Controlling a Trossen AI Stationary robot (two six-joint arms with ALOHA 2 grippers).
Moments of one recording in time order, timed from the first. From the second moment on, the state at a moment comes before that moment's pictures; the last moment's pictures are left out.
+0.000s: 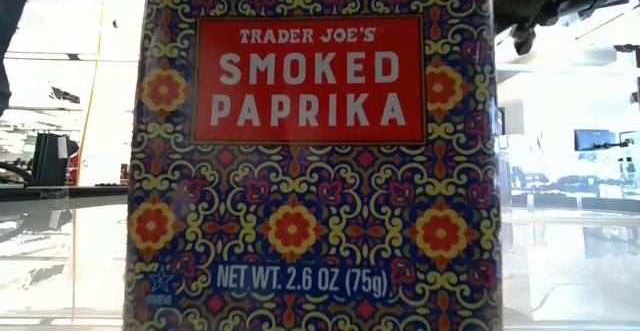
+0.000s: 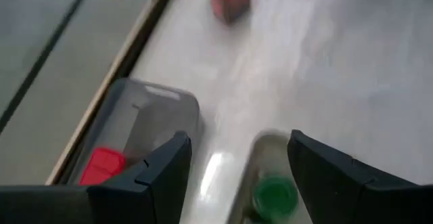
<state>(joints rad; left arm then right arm) 0.11 1.80 1.84 -0.82 -0.31 -0.14 -0.28 0.50 0.55 -0.24 -0.05 0.17</state>
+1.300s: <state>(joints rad) 0.13 1.92 1.47 0.70 -0.02 -0.18 -0.27 0.54 0.55 0.25 -0.11 0.15</state>
